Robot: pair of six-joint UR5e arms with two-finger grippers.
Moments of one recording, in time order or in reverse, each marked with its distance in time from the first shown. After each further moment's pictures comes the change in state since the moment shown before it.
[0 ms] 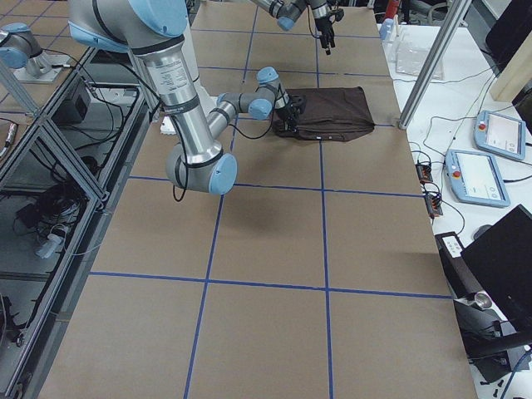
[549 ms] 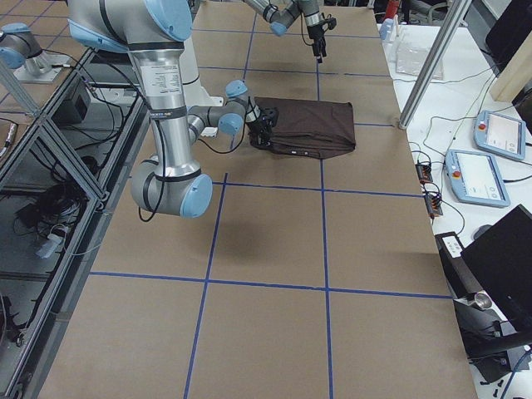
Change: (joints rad) left arm 0.100 0.011 -0.058 0.000 0.008 -0.132; right arm -0.139 -0.292 0.256 0.005 -0.091 0.005
